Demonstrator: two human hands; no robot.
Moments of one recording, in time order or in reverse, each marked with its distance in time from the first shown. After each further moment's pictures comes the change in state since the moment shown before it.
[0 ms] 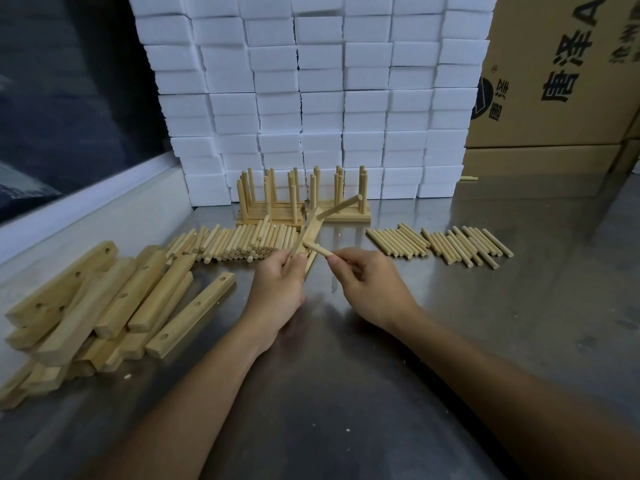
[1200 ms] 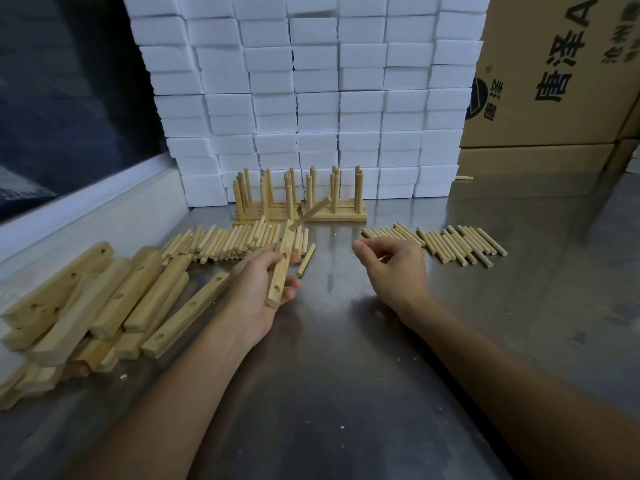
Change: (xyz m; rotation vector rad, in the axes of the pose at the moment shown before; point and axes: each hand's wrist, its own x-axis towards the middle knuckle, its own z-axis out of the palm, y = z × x) left_hand 0.008 0.009 -0.012 -0.507 0.039 -0.265; right_hand 0.010 0.020 -0.018 0.131 0.287 0.183
